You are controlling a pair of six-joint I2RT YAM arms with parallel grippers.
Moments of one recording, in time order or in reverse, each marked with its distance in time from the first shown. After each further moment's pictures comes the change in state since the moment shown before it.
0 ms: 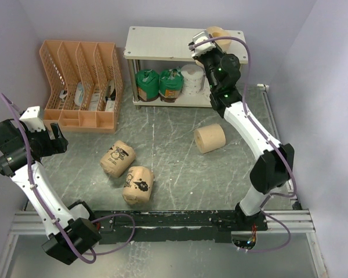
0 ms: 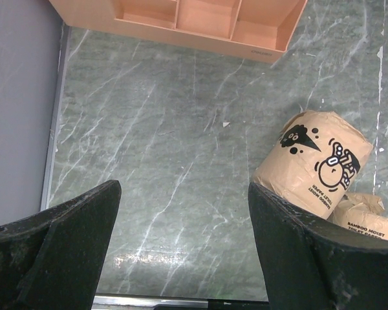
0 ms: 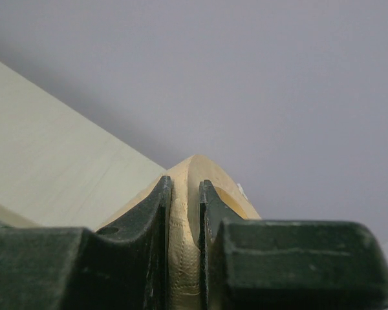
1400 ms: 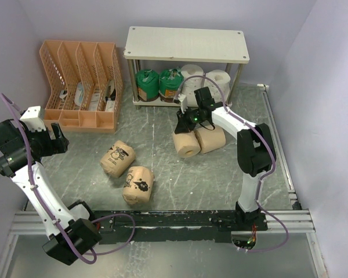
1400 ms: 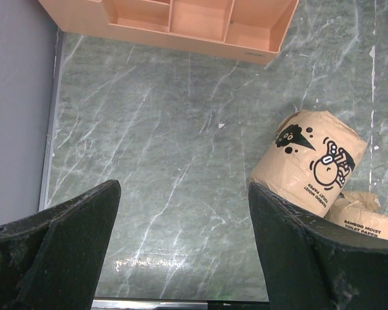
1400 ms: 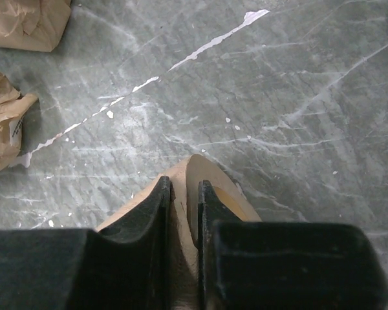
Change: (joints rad) left arm 0.000 -0.008 0.000 -0.001 0.020 0.007; right arm -0.053 0.289 -0.160 -0.883 -0.858 0.315
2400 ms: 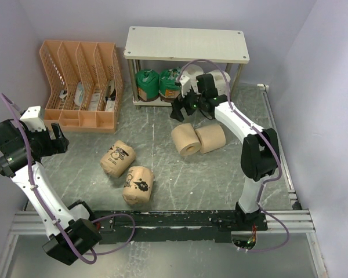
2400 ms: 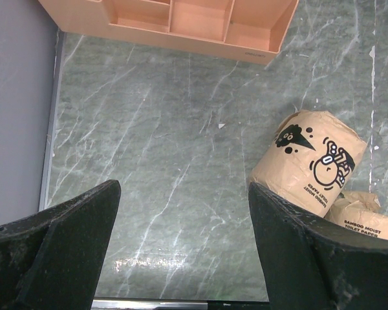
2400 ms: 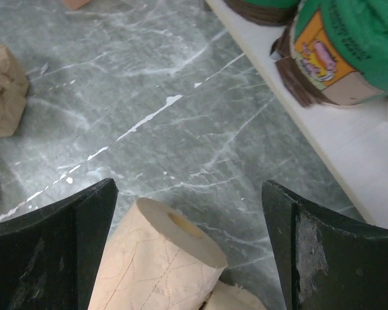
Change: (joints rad) left arm 0.000 0.000 0.000 0.000 0.000 0.000; right arm 0.020 -0.086 0.088 0.136 0.227 0.123
